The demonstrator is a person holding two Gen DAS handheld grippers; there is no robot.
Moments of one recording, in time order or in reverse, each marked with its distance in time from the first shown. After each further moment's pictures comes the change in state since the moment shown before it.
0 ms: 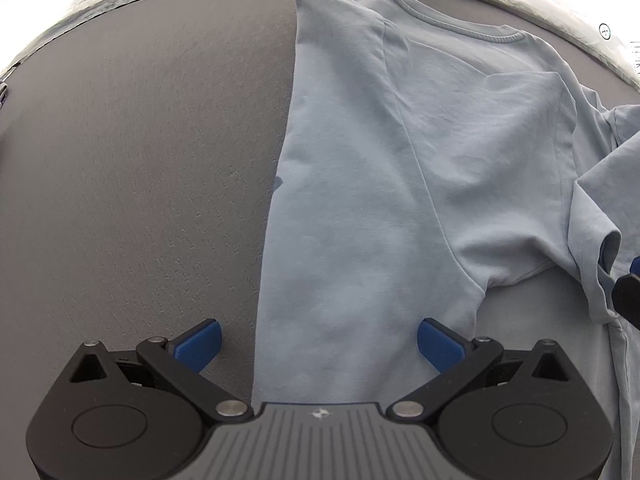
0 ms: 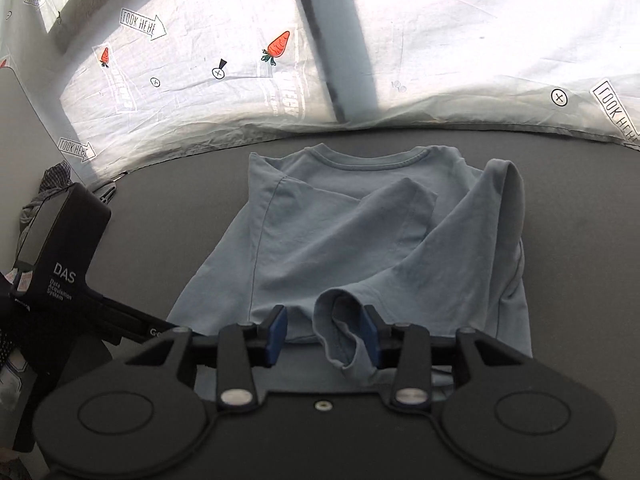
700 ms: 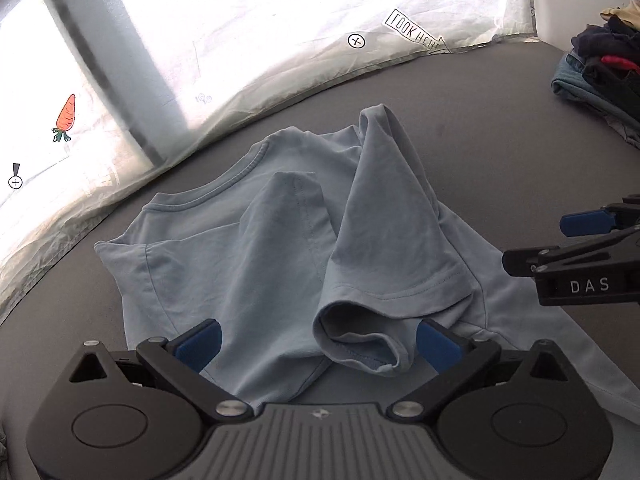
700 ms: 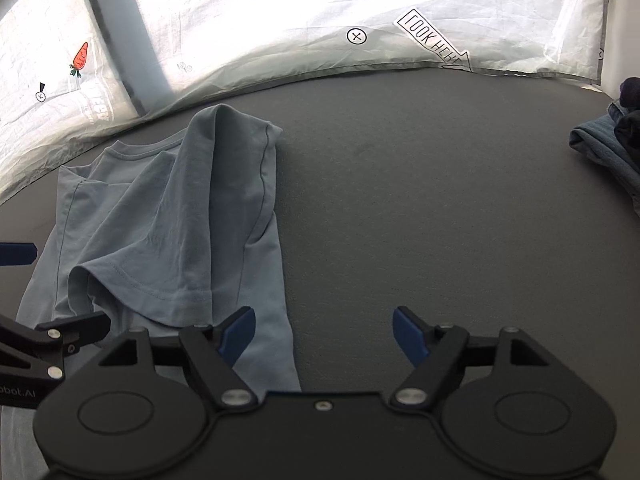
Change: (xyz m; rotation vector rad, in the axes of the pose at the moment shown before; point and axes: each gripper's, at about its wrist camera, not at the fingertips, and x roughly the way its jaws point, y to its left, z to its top) left arm -0.059 -0.154 -0.017 0.625 -0.405 -0.045; right arm -0.009 -0.113 -0.029 0.219 0.072 -0.368
